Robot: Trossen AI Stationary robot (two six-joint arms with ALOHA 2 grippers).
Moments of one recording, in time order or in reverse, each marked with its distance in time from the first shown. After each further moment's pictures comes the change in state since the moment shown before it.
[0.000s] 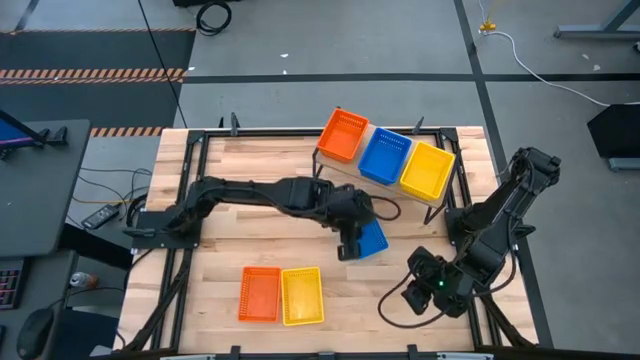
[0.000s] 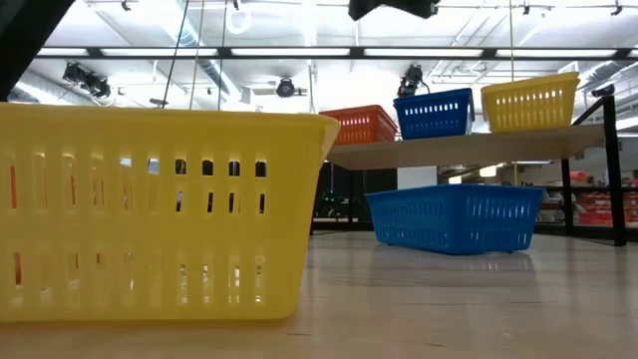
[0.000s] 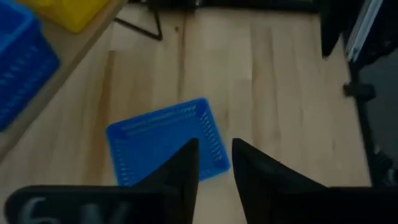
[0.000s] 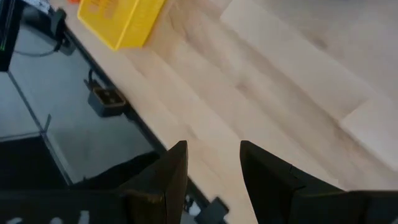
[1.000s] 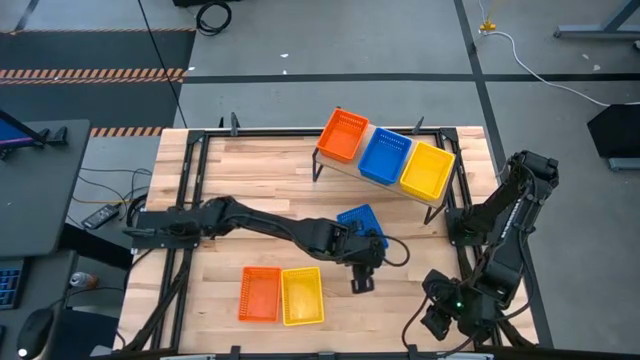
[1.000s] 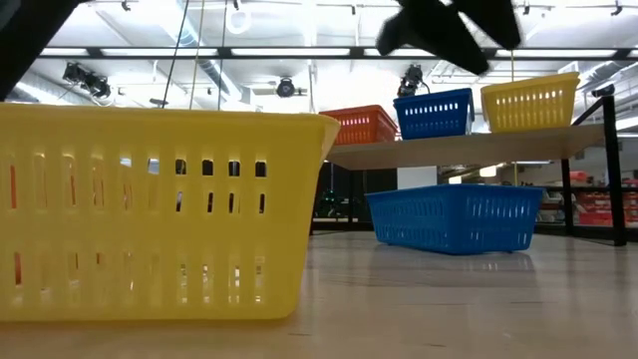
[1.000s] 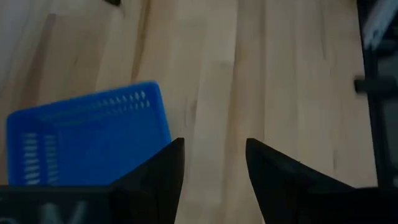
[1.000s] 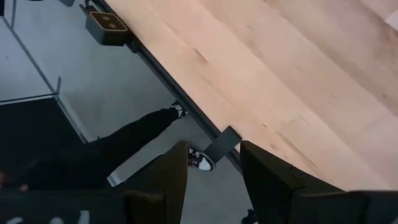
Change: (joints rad) left arm -0.129 0.178 -0.003 0.131 -0.096 -0.164; right arm 0.174 0.050 0.000 0.083 -0.075 0.163
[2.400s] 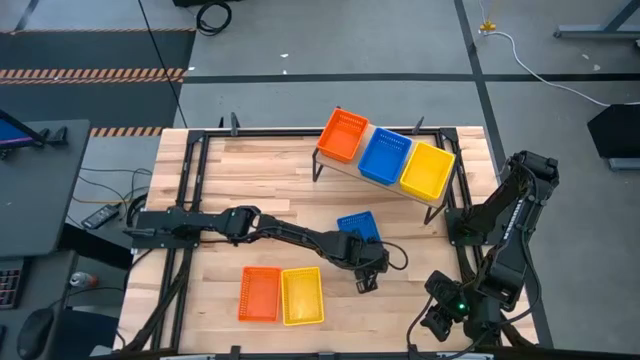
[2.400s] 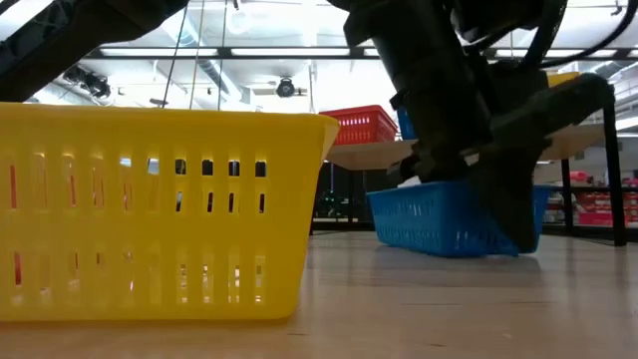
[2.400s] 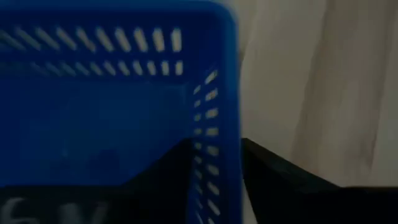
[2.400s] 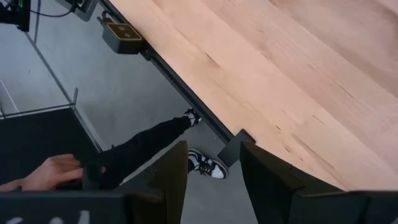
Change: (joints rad) left arm 0.030 0.260 0.002 0.085 0.026 -0.112; right arm 0.035 0.000 0.000 0.027 0.070 0.054
